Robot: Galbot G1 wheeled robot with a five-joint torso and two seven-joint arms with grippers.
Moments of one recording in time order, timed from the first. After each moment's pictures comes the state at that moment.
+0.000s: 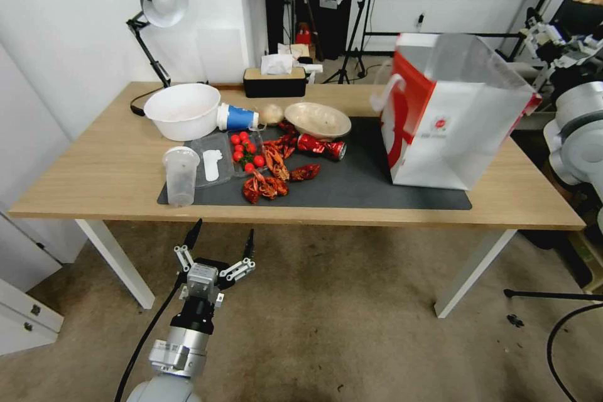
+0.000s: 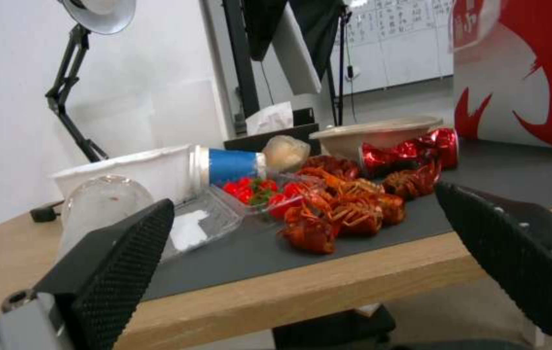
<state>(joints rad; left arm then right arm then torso) 1.73 -1.37 -0.44 -2.13 0.02 -0.32 -0.04 -0.72 0.70 0.51 1.80 1.22 -0.04 0.26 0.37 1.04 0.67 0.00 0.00</state>
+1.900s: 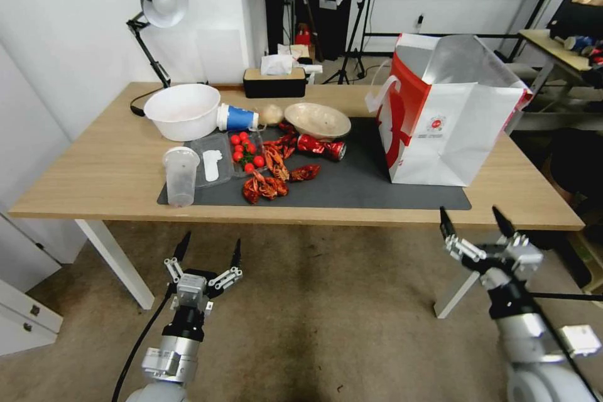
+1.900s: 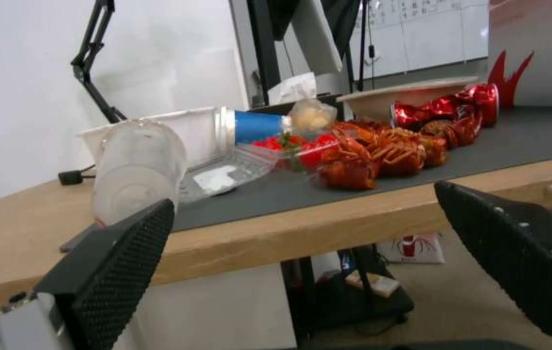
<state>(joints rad) 1.72 -1.36 -0.47 -2.00 -0.02 -0.41 -0.05 -1.72 1.45 0.80 2.05 0.35 0.27 -0.27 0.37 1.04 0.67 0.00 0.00</state>
